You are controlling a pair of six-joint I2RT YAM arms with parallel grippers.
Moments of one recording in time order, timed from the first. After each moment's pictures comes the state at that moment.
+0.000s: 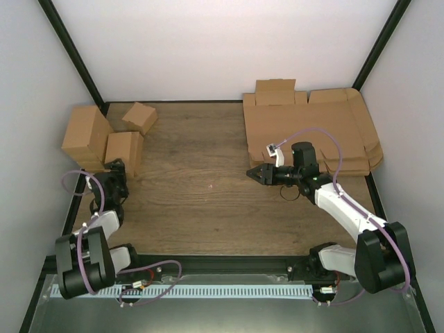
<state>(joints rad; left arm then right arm) 0.28 1.14 0.24 0.50 0.12 -1.38 0.30 1.20 0.69 -0.13 -0.80 0.46</state>
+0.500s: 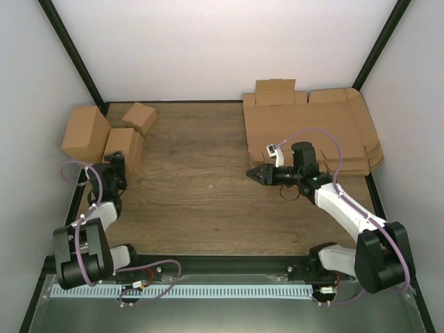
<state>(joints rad) 0.27 1.22 0.35 0.48 0.16 -1.34 0.30 1.20 0.69 -0.13 -0.81 0.46</state>
